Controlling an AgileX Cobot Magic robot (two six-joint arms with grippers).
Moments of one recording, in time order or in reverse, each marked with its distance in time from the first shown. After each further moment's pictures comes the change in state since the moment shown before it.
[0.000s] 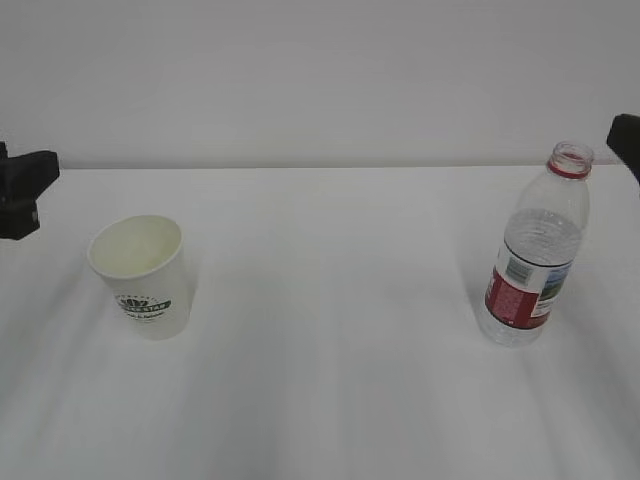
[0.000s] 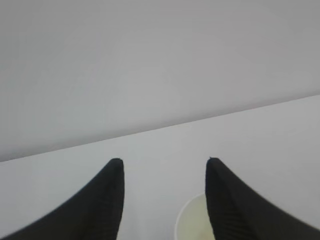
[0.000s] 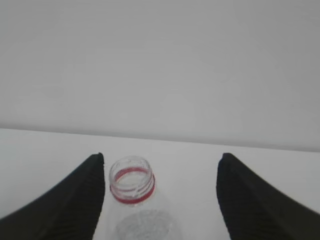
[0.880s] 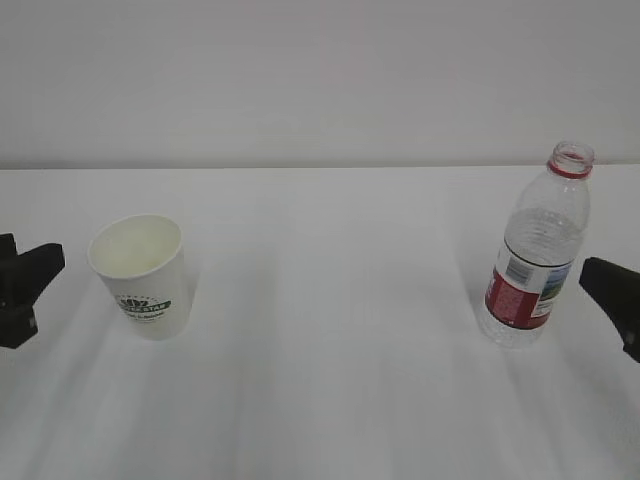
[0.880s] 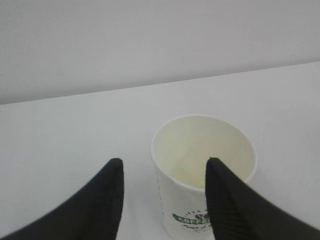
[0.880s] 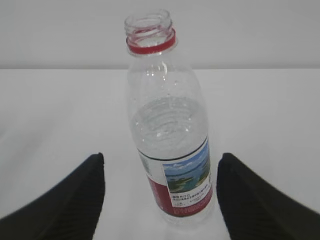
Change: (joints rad) left arm -0.002 0.058 0.235 0.049 -0.253 -0.083; right arm 0.000 0.000 0.254 -0.108 -0.119 0.132
